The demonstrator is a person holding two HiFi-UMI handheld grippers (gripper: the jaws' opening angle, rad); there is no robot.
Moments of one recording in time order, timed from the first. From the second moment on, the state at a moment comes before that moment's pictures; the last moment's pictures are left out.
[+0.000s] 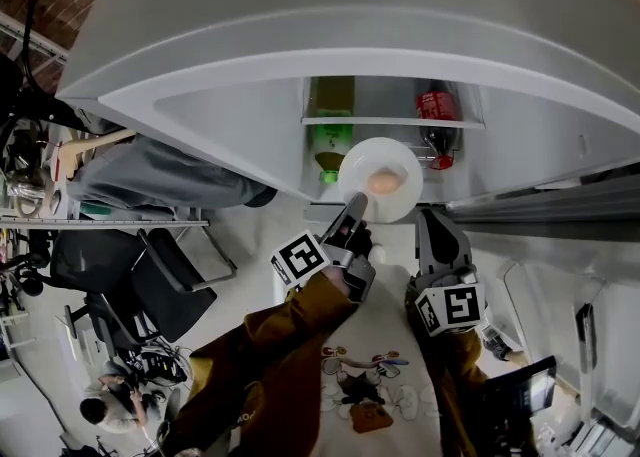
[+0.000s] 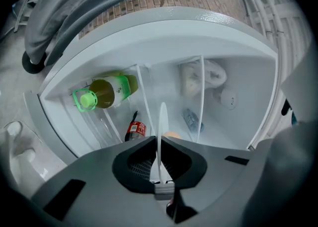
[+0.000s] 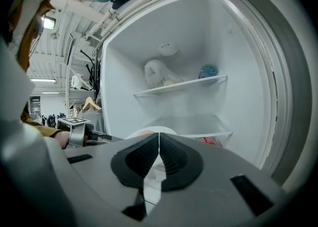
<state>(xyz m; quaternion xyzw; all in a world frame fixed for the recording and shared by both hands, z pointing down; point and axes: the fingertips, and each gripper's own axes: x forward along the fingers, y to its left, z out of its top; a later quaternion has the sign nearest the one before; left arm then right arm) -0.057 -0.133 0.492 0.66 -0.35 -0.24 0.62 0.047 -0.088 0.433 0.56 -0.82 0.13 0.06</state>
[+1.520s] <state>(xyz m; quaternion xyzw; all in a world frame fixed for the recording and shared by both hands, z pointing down) -0.019 -0.194 0.520 0.61 -0.38 -0.23 0.65 0.063 -0.120 0.430 0.57 -0.81 0.11 0.07</state>
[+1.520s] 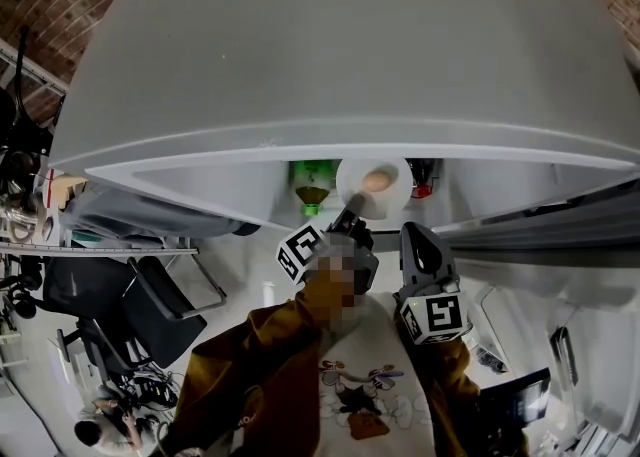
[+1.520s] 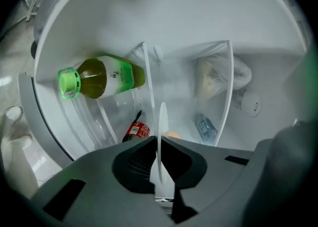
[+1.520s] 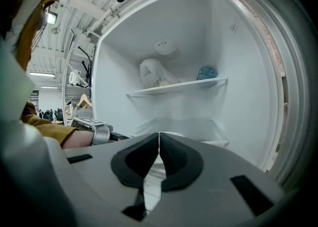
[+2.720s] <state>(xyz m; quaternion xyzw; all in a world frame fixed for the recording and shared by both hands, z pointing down) 0.025 -0.229 0.528 0.61 -0.37 -0.21 0.67 0.083 -0.119 0.440 0.60 -0.79 0.13 0.06</state>
